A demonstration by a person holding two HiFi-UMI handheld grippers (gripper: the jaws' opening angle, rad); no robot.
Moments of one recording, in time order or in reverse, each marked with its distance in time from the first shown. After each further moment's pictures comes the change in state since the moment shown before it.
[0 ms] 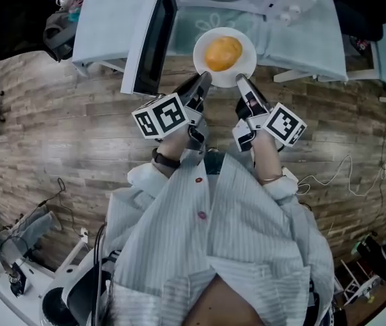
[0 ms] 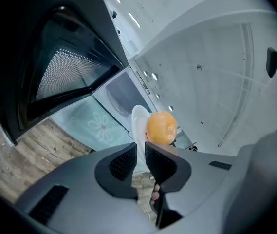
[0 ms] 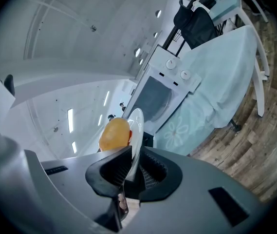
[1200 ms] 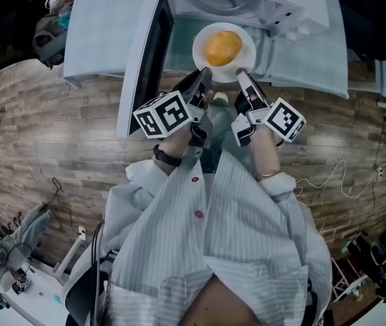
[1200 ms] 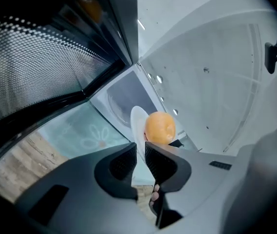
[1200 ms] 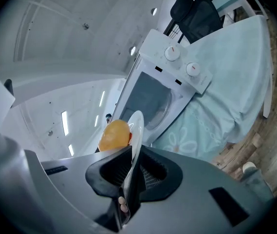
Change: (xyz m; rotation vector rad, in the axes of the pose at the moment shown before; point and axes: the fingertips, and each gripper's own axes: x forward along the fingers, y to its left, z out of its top) left arm 0.086 0.029 0.059 -0.023 -0.034 0.045; right arm 0.086 -0.035 0.067 0.025 0.014 -0.022
